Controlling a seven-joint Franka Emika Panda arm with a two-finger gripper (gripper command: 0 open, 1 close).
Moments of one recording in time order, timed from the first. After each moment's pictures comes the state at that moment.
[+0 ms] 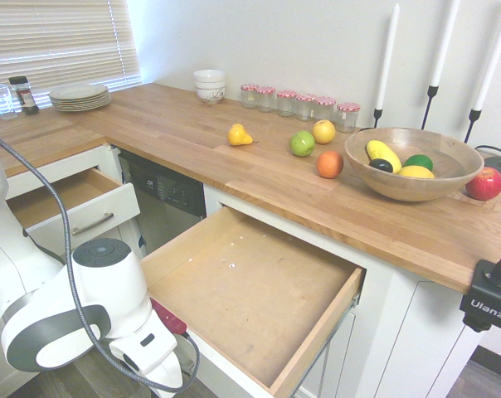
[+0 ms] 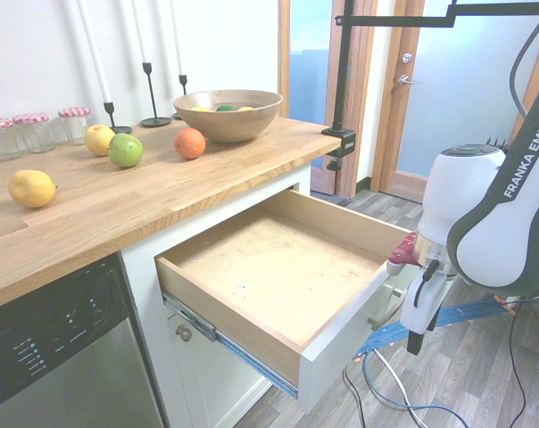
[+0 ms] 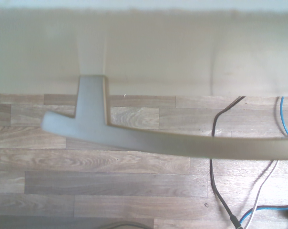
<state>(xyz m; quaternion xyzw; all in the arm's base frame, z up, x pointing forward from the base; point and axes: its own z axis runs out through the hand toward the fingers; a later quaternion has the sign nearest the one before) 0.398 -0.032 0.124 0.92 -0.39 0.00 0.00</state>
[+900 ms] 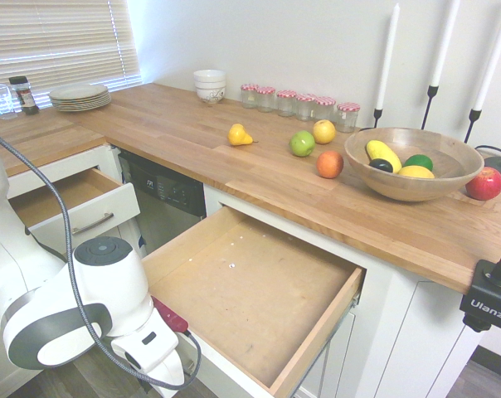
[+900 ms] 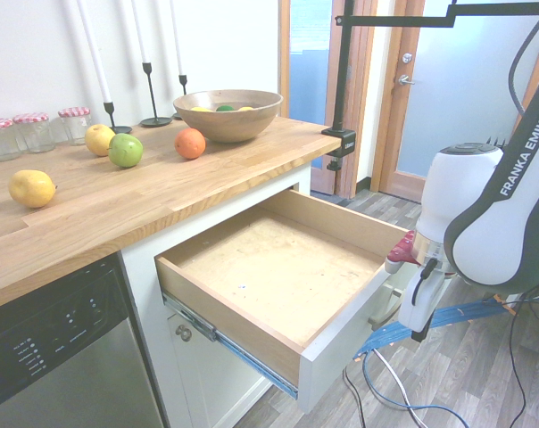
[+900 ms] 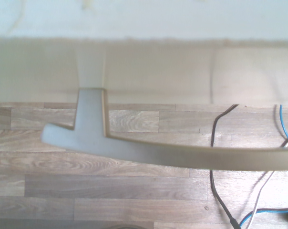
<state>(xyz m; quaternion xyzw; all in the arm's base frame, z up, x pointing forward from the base) 0.401 -0.034 0.125 0.92 -0.39 0.01 0.00</state>
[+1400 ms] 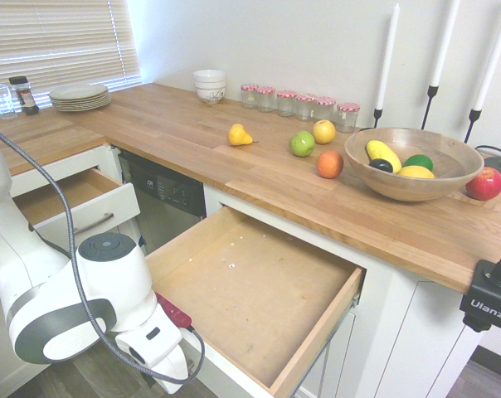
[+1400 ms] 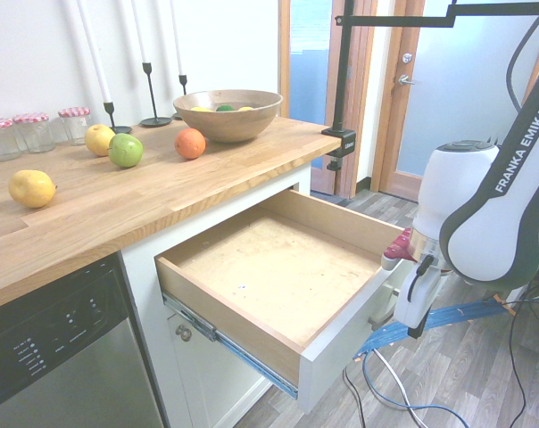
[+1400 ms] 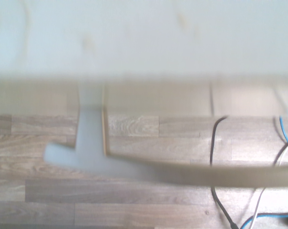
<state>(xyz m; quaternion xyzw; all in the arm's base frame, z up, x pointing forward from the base) 0.412 -0.034 0.130 0.92 -0.39 0.01 0.00</state>
